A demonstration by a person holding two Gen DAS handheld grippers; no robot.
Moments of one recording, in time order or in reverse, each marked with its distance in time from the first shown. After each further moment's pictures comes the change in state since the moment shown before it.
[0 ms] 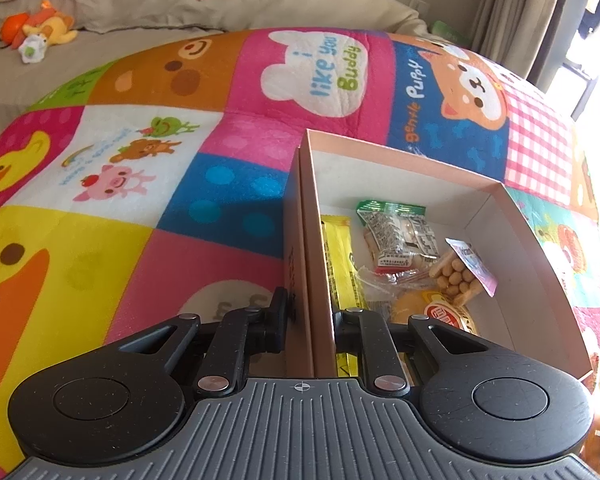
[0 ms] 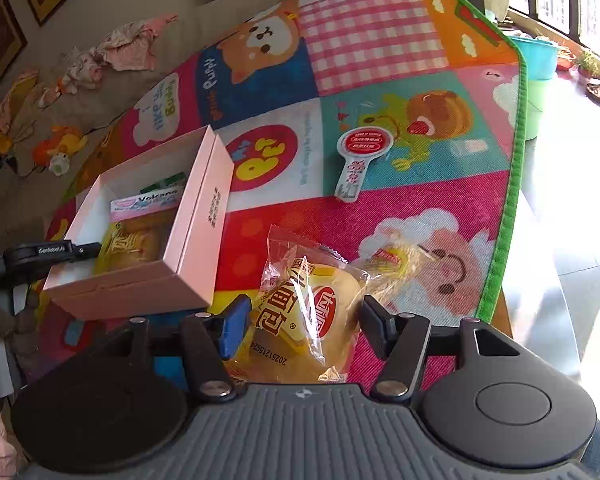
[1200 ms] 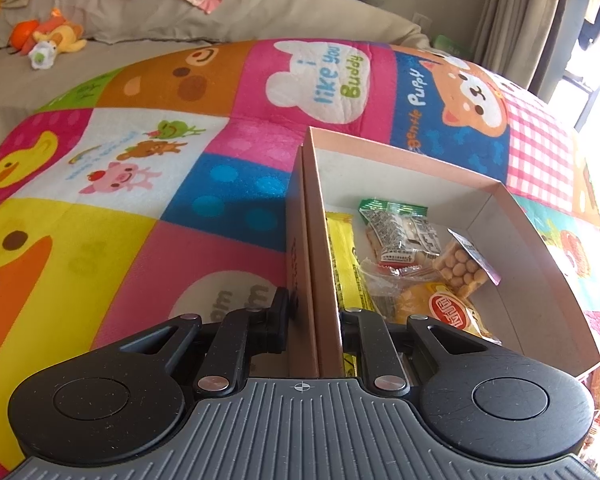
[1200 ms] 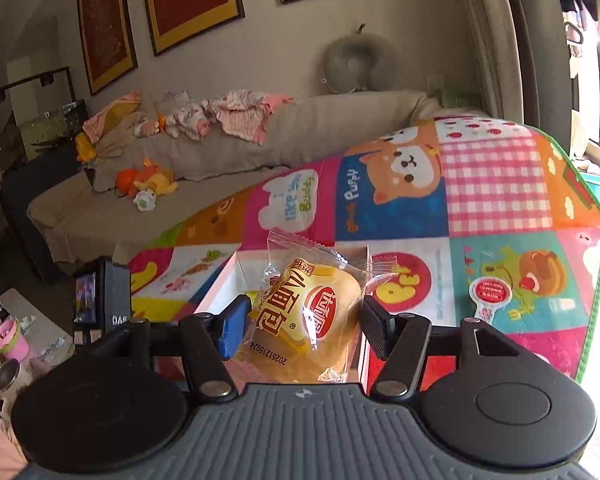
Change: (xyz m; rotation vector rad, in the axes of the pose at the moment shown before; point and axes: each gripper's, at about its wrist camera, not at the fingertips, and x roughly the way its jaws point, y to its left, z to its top) left arm 0.000 0.000 -0.016 -0.013 -0.060 0.009; right arm -0.049 0.122 0.032 -0.240 -0.351 0.133
